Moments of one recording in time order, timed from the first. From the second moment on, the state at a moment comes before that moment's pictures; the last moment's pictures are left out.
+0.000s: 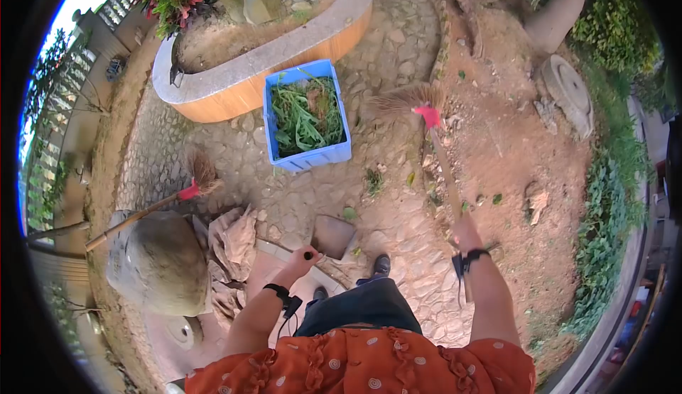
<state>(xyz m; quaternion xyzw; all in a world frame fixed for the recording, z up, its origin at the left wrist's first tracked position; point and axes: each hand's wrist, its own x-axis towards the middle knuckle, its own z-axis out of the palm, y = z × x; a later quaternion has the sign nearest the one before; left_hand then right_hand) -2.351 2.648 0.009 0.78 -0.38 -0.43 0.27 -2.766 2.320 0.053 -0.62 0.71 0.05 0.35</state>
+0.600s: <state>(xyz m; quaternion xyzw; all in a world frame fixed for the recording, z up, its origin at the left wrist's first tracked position) -2.350 2.608 -0.031 0.77 -0.37 -0.45 0.25 -2.899 2.662 0.102 -0.52 0.70 0.20 0.45</state>
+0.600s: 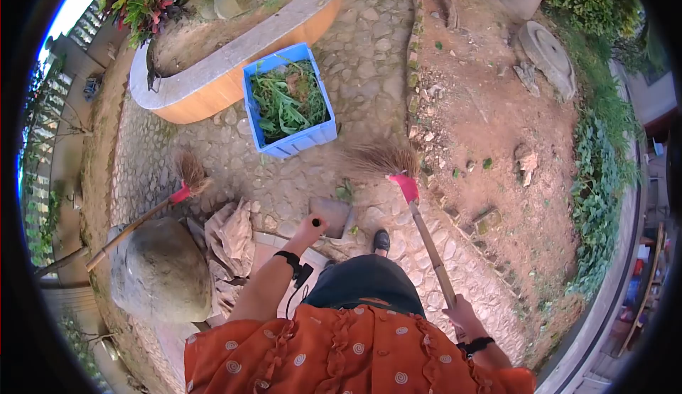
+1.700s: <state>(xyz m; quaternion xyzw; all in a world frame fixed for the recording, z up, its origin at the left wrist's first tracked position) -2.299 2.669 -0.028 0.73 -0.48 -0.43 0.21 -2.804 2.760 0.121 -0.43 0.74 0.04 0.51</state>
